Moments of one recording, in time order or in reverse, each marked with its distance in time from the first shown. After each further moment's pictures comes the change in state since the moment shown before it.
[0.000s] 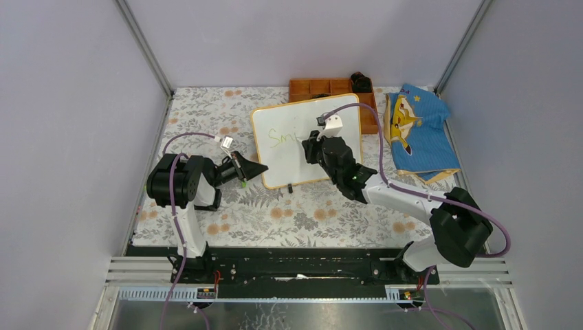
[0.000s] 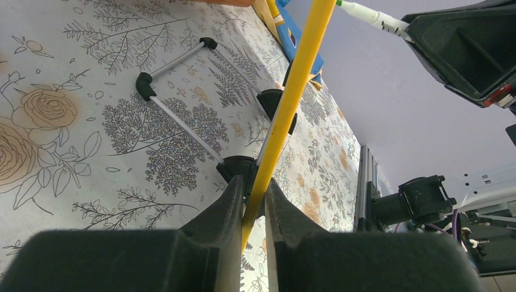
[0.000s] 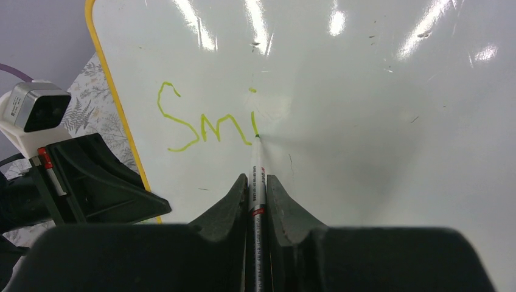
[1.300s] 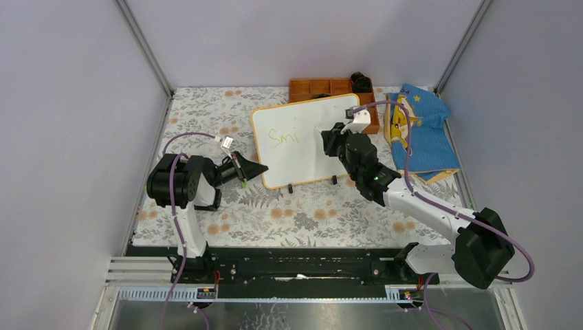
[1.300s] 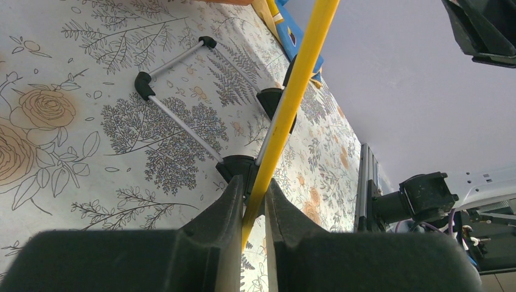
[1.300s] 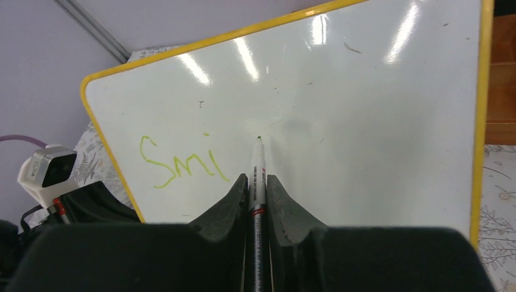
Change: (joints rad) left arm -0.001 0.000 0.000 0.000 0.003 0.006; right arm -0.079 -0.191 -0.055 -0.059 0.018 0.066
